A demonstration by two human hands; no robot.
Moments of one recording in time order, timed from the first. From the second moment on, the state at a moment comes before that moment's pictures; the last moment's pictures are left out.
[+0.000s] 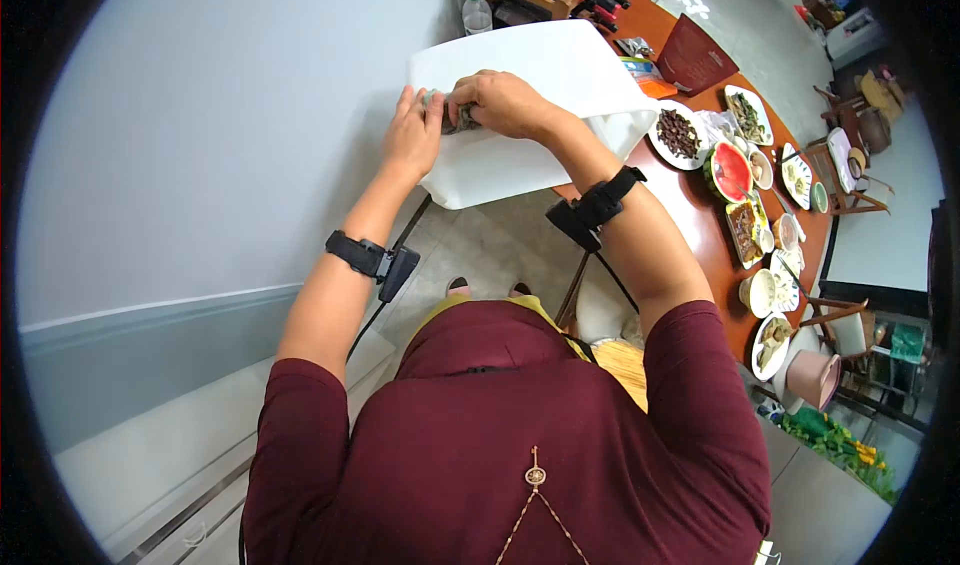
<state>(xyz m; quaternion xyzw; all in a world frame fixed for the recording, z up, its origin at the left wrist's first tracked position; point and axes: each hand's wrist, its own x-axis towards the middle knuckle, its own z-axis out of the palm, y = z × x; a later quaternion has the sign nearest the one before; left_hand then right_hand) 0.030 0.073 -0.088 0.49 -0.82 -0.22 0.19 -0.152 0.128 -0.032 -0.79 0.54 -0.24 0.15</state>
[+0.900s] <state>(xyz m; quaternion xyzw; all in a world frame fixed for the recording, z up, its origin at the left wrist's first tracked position) 0.032 0.084 -0.078 0.51 -0.81 -0.21 0.17 -0.165 0.203 -0.014 -0.78 0.55 -0.27 -0.12</state>
